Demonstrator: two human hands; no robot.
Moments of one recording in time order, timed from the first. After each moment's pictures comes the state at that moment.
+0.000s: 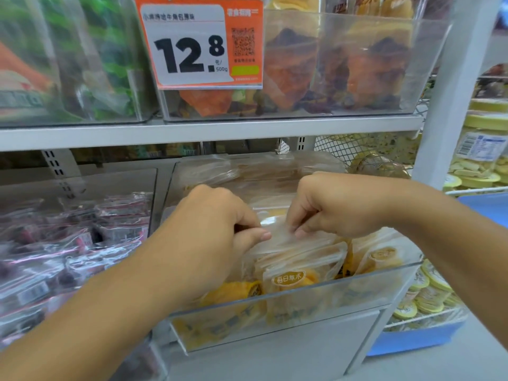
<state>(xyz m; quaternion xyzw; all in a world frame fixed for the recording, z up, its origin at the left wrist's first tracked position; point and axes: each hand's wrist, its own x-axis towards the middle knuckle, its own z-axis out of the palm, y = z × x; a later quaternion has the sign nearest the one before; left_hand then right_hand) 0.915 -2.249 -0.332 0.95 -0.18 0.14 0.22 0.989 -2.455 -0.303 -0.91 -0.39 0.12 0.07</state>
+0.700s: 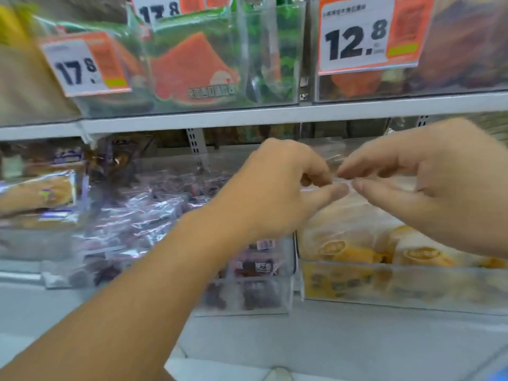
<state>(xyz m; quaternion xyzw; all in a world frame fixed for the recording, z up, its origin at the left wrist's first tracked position) 0.869 -2.184 -0.307 0.93 -0.19 0.23 0.22 0.902 -2.386 -0.294 -0.85 -0.43 -0.20 0.25</state>
